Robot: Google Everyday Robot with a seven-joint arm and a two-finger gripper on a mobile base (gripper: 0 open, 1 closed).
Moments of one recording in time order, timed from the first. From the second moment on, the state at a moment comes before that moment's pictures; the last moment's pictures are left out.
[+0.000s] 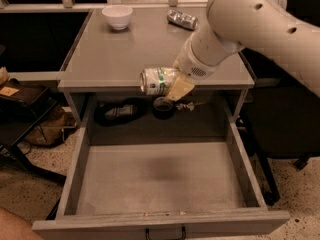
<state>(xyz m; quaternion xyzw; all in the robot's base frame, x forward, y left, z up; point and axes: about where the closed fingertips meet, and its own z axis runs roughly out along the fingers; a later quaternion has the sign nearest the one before) 0.605 -0.044 0.876 -0.64 0.71 0.00 0.30</state>
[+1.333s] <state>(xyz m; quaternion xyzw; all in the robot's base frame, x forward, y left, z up) 0.547 -0.069 0.784 -0.59 0.77 0.03 0.23</state>
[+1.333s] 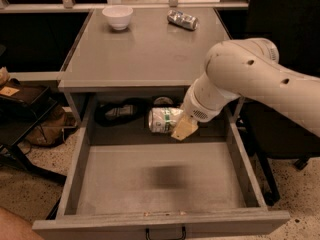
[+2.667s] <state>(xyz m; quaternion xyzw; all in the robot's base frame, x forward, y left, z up) 0.500 -0.103 0.678 -0.54 0.82 0.07 0.16</state>
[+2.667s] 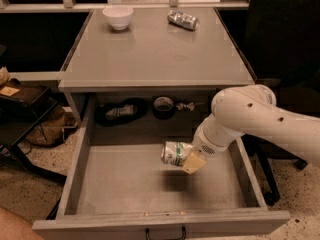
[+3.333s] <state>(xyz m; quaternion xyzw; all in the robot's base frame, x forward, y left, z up) 0.512 -0.045 0.654 -0.60 0.77 0.11 0.18</state>
